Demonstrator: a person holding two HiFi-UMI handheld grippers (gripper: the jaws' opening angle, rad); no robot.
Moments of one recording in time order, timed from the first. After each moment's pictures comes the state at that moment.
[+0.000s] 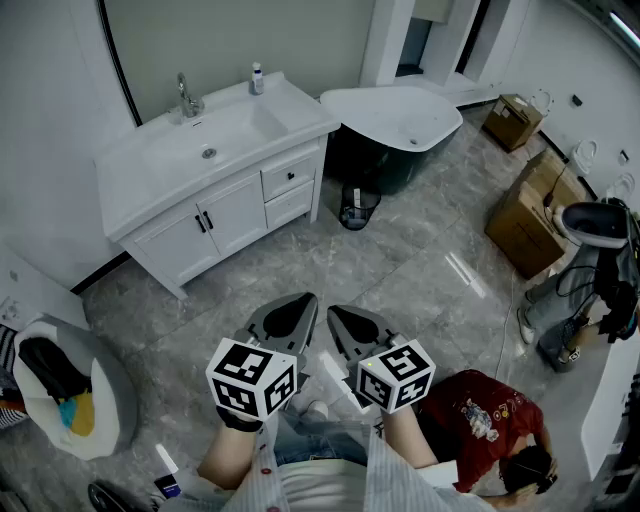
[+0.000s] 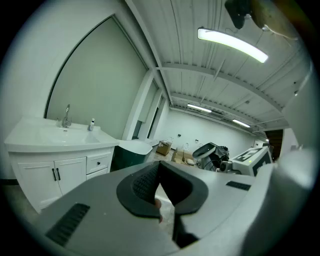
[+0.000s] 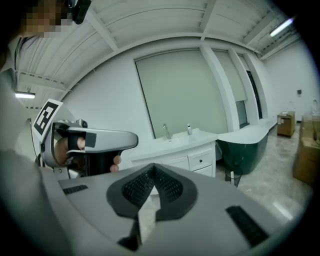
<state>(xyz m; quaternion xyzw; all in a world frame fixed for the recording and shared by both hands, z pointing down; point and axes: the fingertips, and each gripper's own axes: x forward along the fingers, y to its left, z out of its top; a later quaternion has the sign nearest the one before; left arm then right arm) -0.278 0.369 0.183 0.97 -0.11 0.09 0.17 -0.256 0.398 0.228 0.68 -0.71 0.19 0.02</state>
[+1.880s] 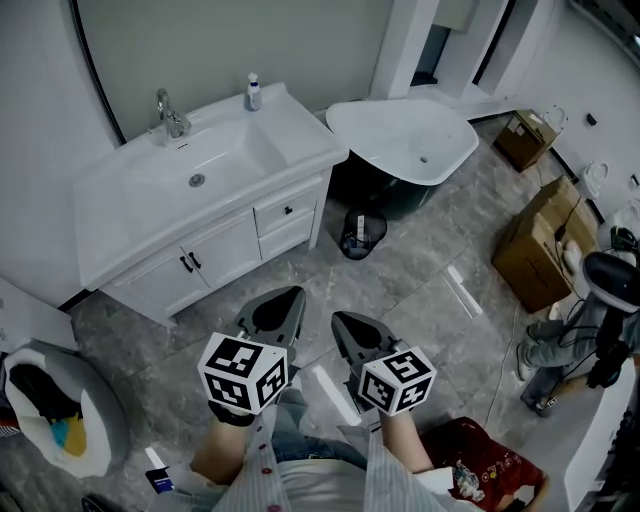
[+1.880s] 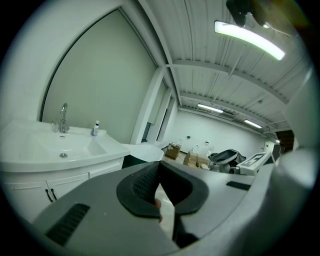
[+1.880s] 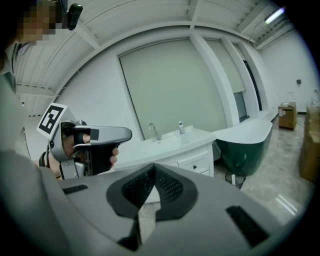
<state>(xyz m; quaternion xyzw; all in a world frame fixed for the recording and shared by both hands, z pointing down) -0.146 0.185 0.197 0.97 -0.15 0.09 0.17 -0.108 0.245 0.255 0.68 -0.70 0.23 0.01</state>
